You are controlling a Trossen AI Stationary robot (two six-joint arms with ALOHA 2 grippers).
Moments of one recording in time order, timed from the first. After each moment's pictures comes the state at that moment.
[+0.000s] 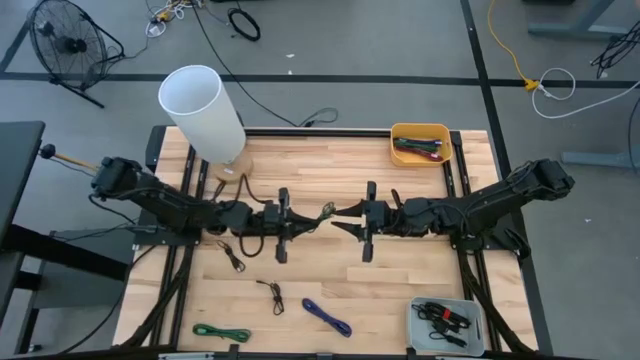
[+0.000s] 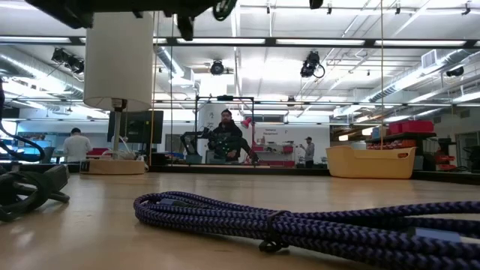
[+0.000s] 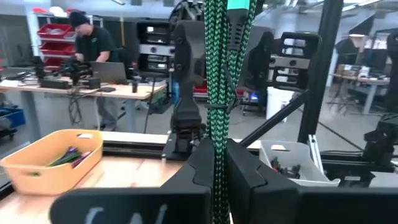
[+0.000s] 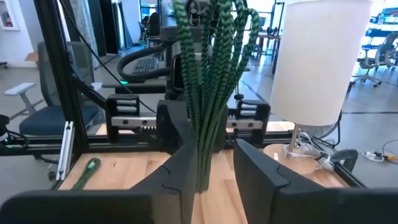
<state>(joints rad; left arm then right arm) -0.25 1.40 0.63 0.91 -0.29 -0.04 0.30 1.33 0.90 0.39 0.37 -0.01</state>
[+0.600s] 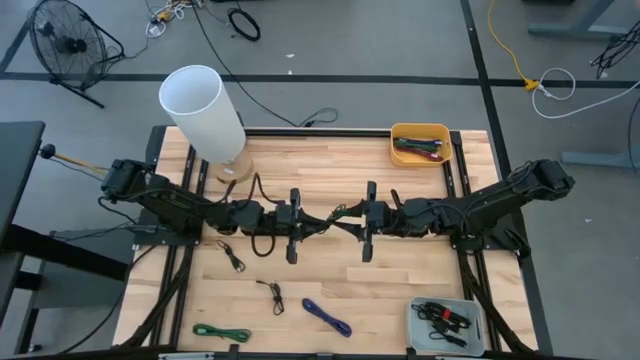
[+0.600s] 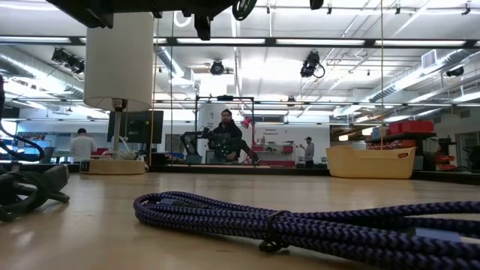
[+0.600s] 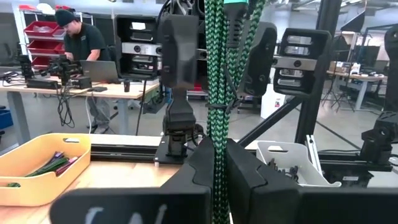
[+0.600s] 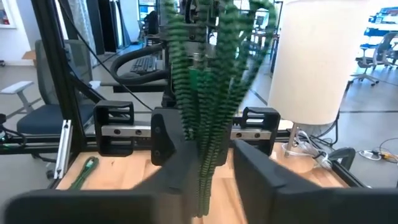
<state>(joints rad) -0.22 1.49 0.72 0.90 -0.23 -0.04 0.30 1.33 0.90 0.38 0.38 -0.01</state>
